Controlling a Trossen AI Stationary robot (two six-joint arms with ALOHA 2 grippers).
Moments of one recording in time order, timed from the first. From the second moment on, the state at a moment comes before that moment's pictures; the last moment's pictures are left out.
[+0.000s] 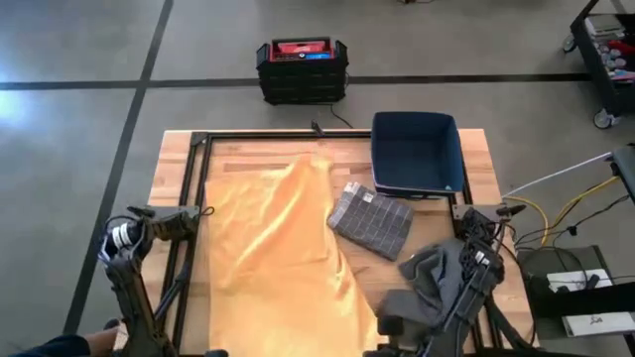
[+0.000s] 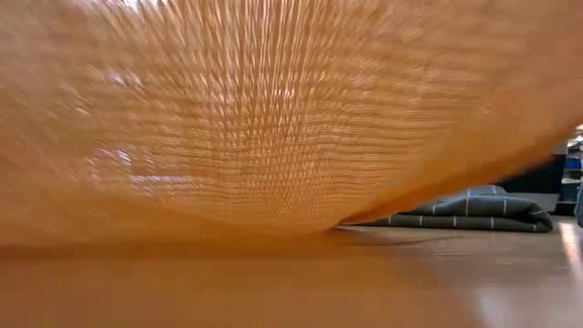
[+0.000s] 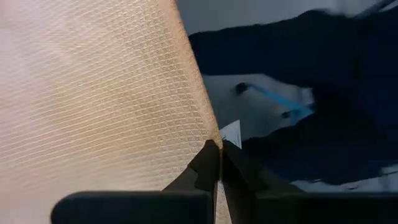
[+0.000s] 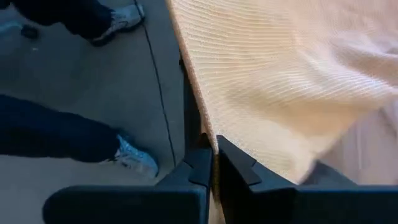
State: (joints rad) left arm -1.23 1.92 1.63 -0.56 -0.32 -1.15; right arm 0.93 2.36 2.32 -1.32 0.26 0.90
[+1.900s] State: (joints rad) left arm -1.07 1.48 1.34 -1.57 -0.51 -1.45; right arm 0.36 2.32 2.35 -1.46 0.53 0.45
